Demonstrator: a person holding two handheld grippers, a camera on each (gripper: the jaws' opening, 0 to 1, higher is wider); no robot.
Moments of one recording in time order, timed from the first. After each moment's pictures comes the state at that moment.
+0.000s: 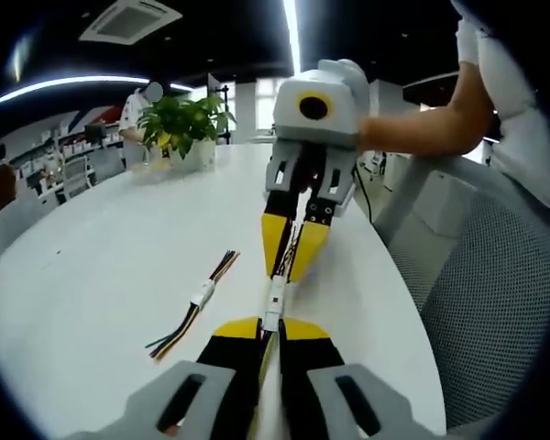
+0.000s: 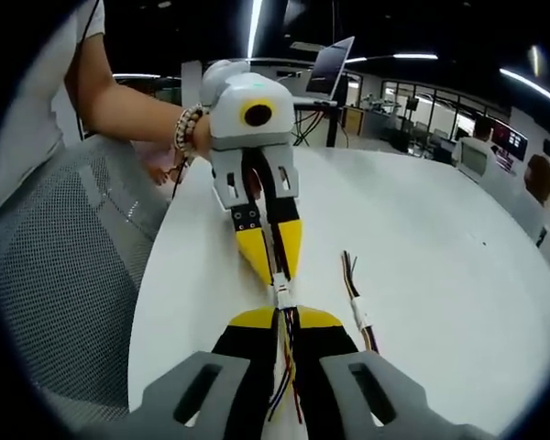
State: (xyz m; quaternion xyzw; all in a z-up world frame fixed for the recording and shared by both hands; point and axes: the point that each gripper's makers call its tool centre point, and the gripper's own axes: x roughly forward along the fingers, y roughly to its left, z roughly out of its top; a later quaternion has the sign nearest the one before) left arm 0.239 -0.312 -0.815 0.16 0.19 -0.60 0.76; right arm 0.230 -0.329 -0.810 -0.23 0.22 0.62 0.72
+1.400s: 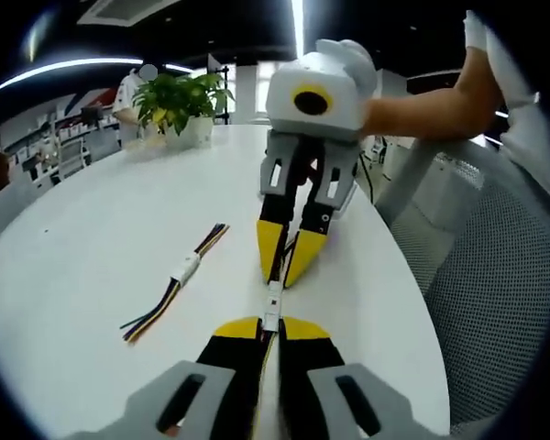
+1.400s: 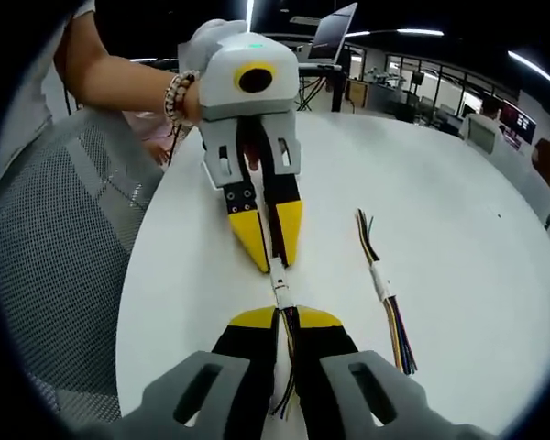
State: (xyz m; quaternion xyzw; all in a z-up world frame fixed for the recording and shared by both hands) left arm 0.231 -0.319 -0.846 0.17 0.23 -0.60 0.75; right arm 0.227 -0.336 -0.852 -0.25 0.28 0.61 0.70
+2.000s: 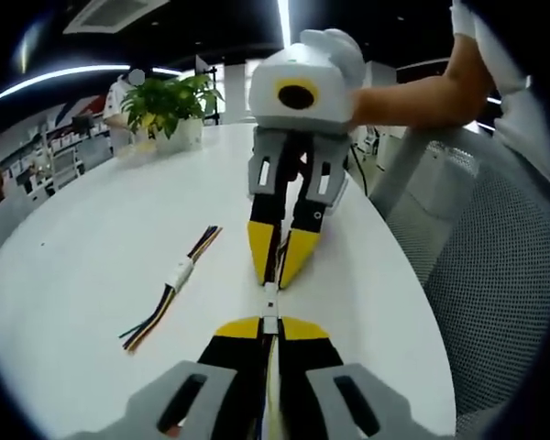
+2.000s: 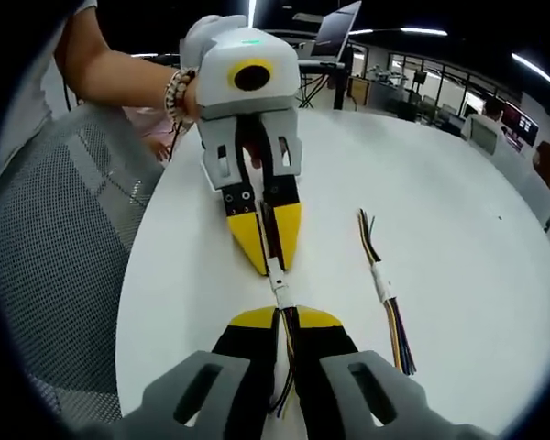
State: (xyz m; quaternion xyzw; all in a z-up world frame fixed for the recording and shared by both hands) left arm 0.227 -0.320 -0.847 0.19 0.22 -0.61 0.74; right arm 0.225 -0.335 -0.853 -0.26 0.29 0.61 0.69
